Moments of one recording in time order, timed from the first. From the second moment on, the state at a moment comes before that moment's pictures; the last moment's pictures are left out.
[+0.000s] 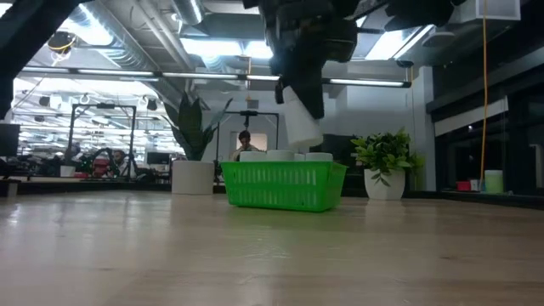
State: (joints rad) left arm 0.00 2.16 1.96 -1.04 0.15 -0.08; right arm 0.36 0.98 0.93 -0.55 0.67 0.31
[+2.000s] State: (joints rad) left arm 0.02 2.23 1.95 -1.01 0.13 -0.01; right arm 0.36 0.98 0.93 -0.57 0.65 0.28
